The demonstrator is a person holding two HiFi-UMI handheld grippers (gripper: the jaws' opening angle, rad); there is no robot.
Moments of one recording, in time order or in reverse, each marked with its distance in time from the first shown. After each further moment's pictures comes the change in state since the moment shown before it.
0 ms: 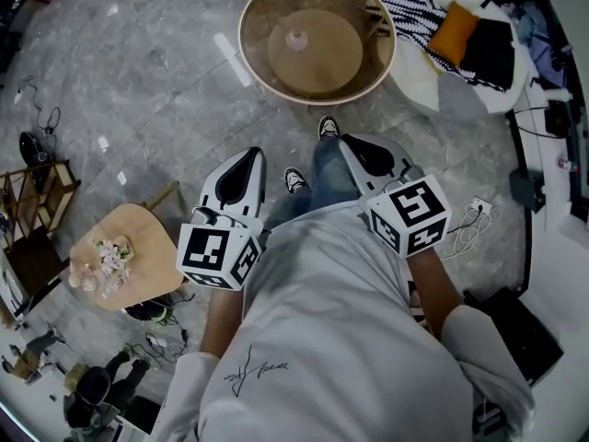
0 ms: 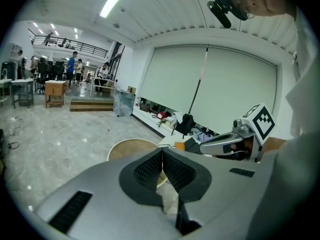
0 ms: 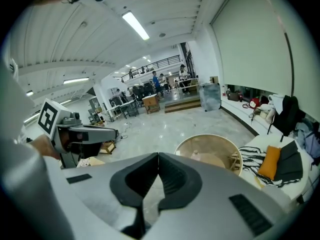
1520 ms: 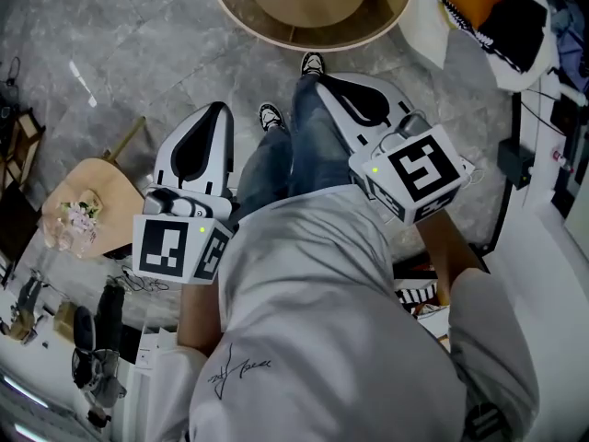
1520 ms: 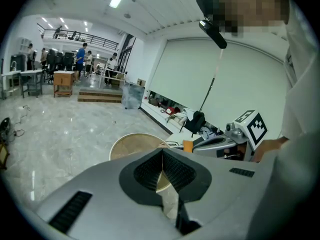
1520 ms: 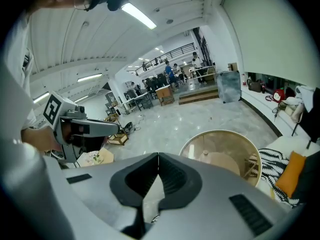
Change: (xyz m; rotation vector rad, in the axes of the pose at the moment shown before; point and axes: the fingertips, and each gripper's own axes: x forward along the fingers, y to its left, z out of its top) left arm 0.085 0.044 0.000 -0.107 0.068 0.074; right arm 0.097 -0.060 0.007 -0.056 0.102 0.211
